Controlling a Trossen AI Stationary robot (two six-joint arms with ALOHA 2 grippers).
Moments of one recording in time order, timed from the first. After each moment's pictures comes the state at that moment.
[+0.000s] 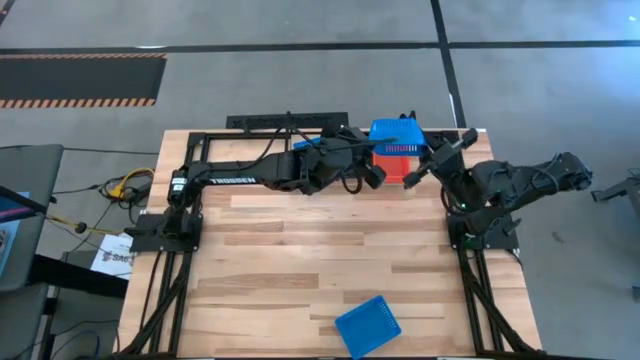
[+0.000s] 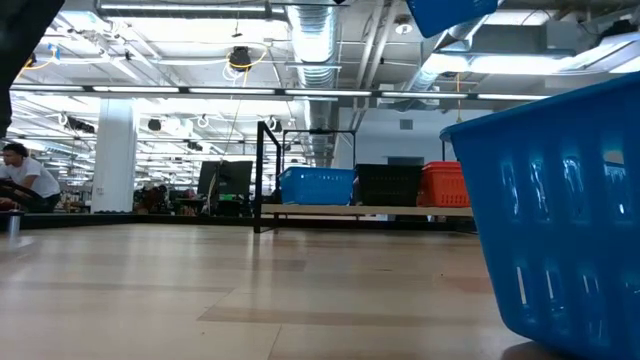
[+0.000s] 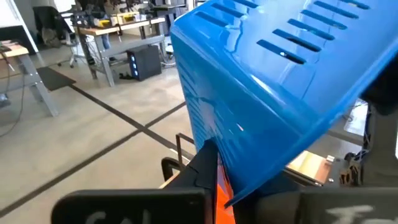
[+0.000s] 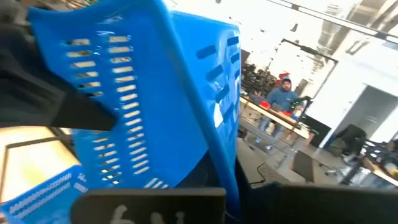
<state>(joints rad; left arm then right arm) 0.03 2.00 2.10 -0.32 -0.68 -0.11 0.34 0.89 0.96 0.07 1.32 -0.50</state>
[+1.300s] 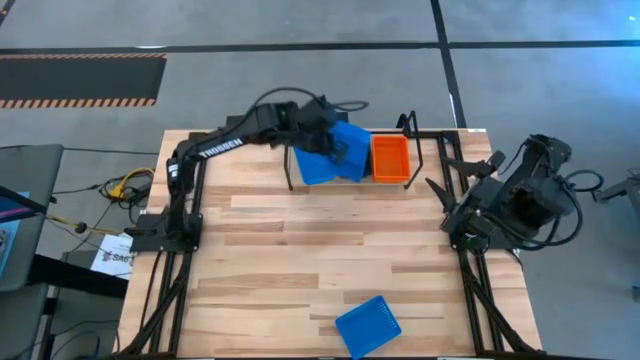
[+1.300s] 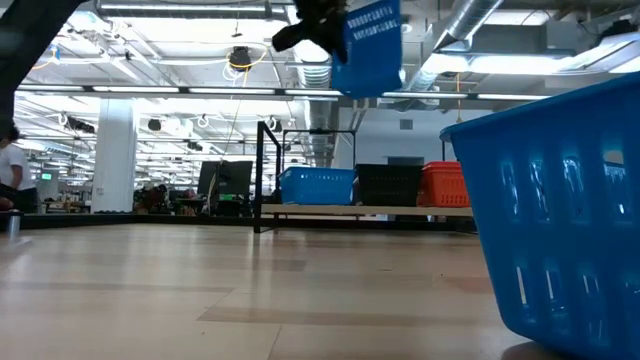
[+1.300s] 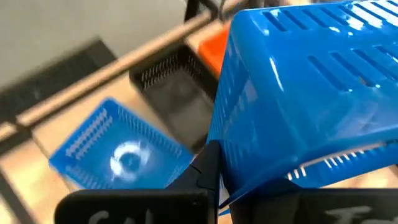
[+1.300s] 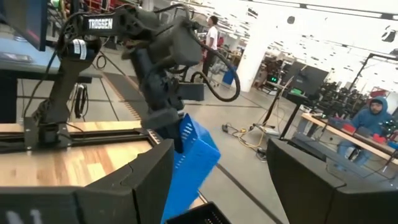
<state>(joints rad) 0.27 1.97 2.26 -1.15 -0.21 -0.60 0.88 0.89 1.07 0.19 1.57 -0.63</state>
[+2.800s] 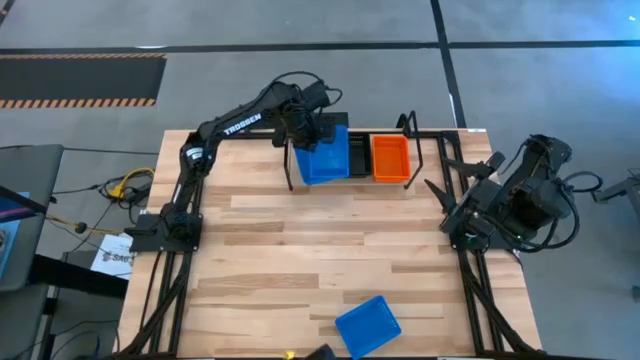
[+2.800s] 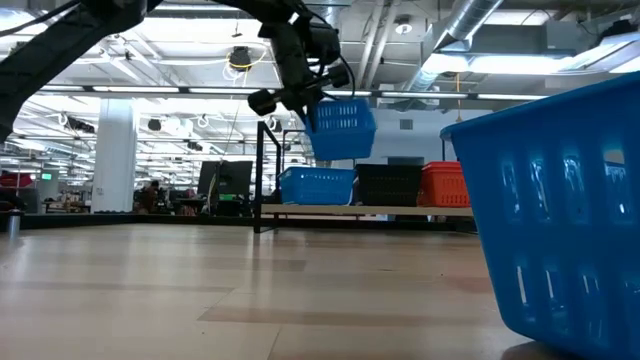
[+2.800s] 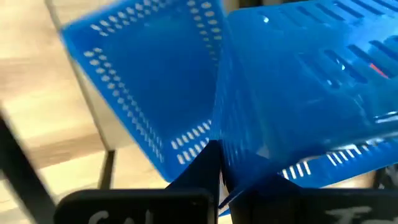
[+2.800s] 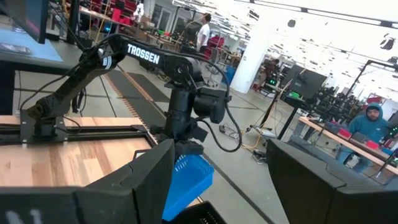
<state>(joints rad) 0.53 2.15 2.23 -1.37 0.21 -0.91 0.88 0.89 1.07 0.16 1.57 -0.64</state>
